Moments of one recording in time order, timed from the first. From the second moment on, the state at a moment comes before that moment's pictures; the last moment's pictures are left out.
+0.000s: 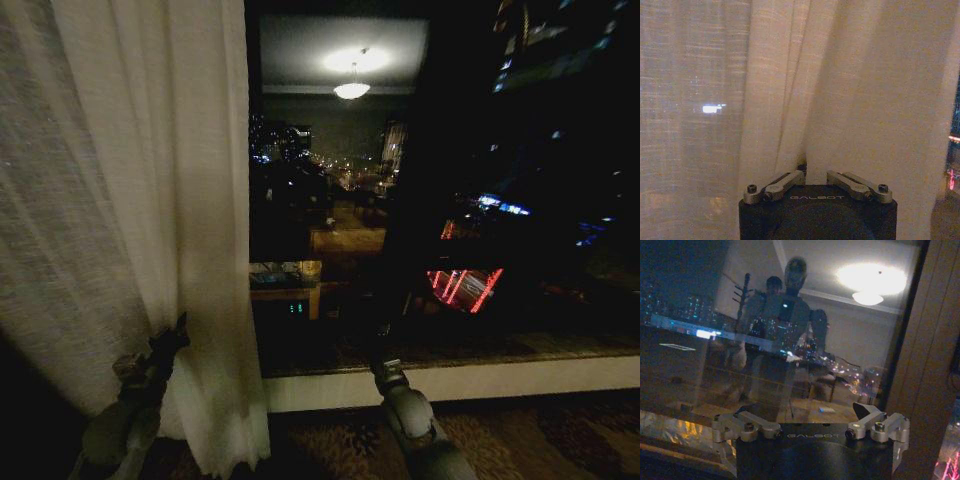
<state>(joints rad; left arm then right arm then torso) 1.35 -1.21 -0.77 -2.12 -0.45 0.35 -0.11 -1.19 1.32 0.32 1.88 -0.01 -0.19 0.10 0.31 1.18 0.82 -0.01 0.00</state>
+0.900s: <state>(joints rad) 1.36 -1.22 -0.79 -2.10 -0.43 0.35 -0.12 -1.17 1.31 0.32 1.86 0.02 -0.15 0.10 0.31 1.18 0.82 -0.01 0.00</state>
